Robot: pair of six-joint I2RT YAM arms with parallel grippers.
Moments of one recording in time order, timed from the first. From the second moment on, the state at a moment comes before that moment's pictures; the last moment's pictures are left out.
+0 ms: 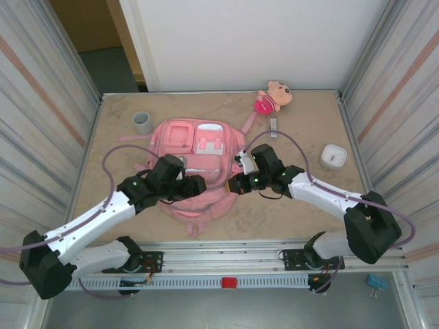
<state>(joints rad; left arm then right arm) -0.76 1.05 0.82 -0.61 0.11 -0.88 0.67 1.35 0.78 -0.22 -0.55 0.46</state>
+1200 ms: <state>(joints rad) -0.76 1.17 0.78 -0.40 0.18 0.47 0.64 1.34 0.76 -0.17 -0.61 0.50</state>
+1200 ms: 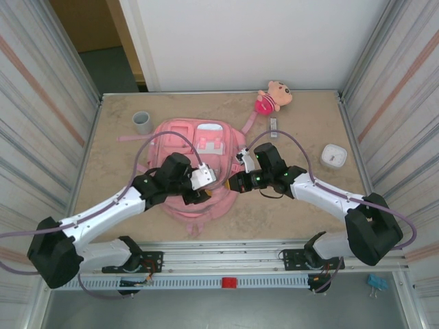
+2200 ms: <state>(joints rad) -0.78 1.10 0.74 -0.41 0.22 0.74 0.57 1.41 0.76 -0.15 -0.35 0.60</state>
